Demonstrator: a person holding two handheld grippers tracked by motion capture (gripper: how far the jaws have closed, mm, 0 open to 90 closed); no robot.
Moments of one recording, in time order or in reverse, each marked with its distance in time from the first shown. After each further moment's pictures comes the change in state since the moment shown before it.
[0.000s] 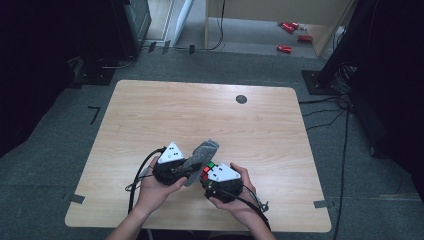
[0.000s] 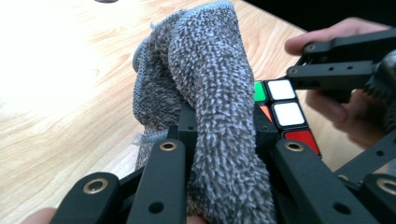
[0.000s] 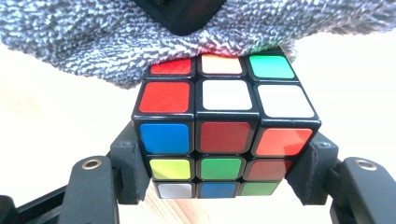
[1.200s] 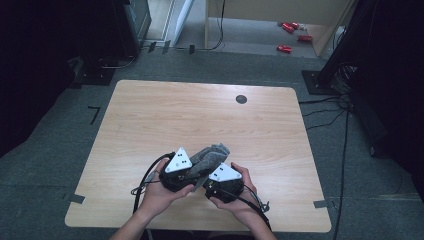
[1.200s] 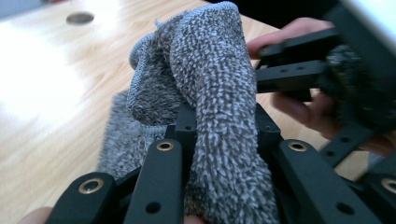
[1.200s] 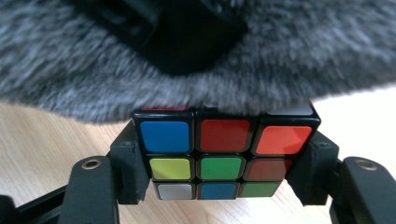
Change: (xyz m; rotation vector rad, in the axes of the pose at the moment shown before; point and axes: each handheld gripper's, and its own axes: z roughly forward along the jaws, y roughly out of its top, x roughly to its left) left arm -0.020 0.004 0.004 -0.009 -0.025 0.084; right arm -0.001 0.001 -0.003 -0.002 -0.002 -0.002
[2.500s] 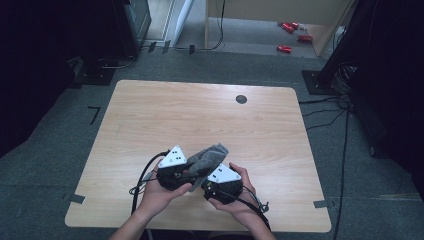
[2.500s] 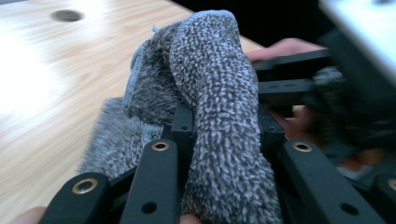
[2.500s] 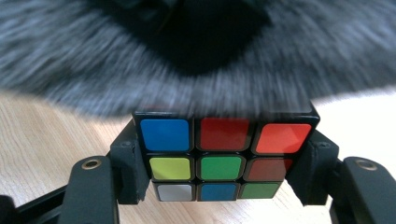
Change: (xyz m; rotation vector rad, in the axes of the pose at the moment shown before) left arm -0.003 0.002 -0.005 -0.054 -0.093 -0.073; right arm 0.004 0.003 -0.003 -0.021 0.015 -0.008
